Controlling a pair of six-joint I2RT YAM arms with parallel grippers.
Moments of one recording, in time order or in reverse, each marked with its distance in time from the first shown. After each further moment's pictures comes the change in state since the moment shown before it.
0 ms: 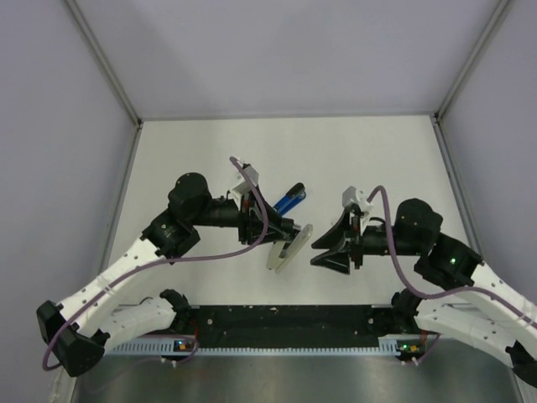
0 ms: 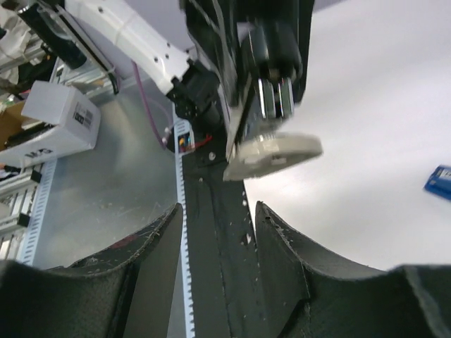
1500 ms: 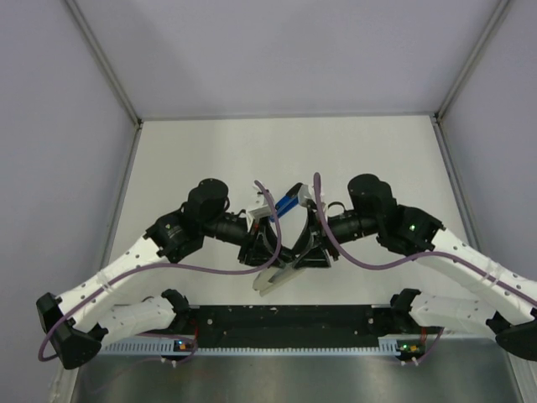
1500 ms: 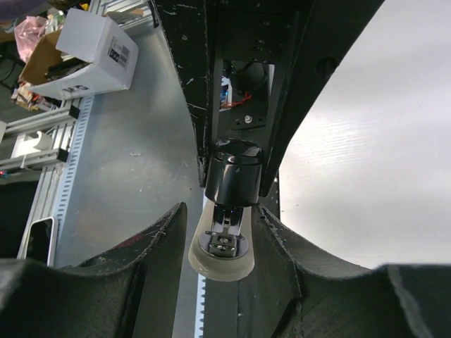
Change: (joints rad) left arm -0.094 0.024 0.042 -0.406 0.043 0.253; right arm 0.014 0.326 0.243 -0.146 -0.203 -0.153
